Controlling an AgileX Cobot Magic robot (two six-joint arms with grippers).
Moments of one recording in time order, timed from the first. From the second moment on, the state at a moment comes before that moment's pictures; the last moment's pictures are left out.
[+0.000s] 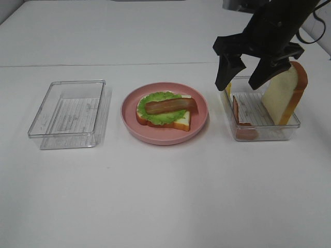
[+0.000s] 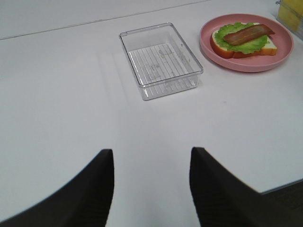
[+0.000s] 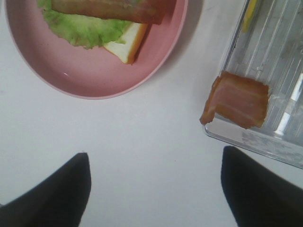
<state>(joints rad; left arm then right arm) -0.31 0.00 -0.50 0.08 1.06 -0.07 0.27 1.89 -1.51 0.22 1.07 -0.09</state>
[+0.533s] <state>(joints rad) -0.31 0.00 -0.50 0.08 1.06 -0.07 0.27 2.07 -1.59 0.12 1.06 -0.04</state>
